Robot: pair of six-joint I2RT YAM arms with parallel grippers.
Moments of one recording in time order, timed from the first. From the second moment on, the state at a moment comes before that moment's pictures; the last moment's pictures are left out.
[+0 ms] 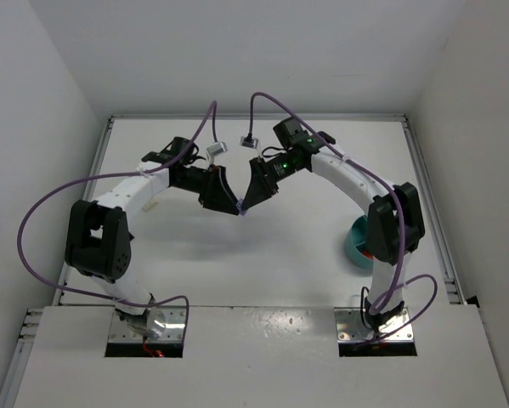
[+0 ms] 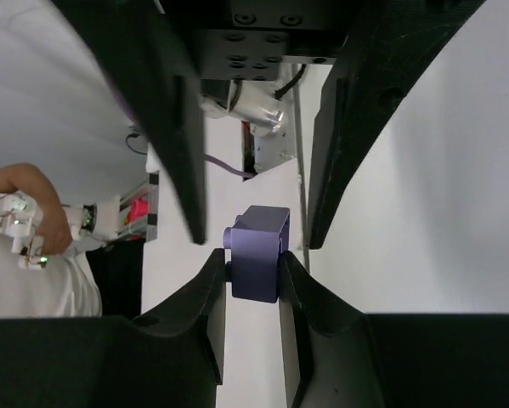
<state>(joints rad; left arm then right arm) -0.25 1.65 1.24 -0.75 1.46 0.30 0.52 1.91 1.61 -0.78 -1.22 -0.09</state>
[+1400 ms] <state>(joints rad) -0.18 1.40 1.15 -0.46 0.36 0.01 -0.49 1.35 1.09 -1.38 -0.28 -0.63</state>
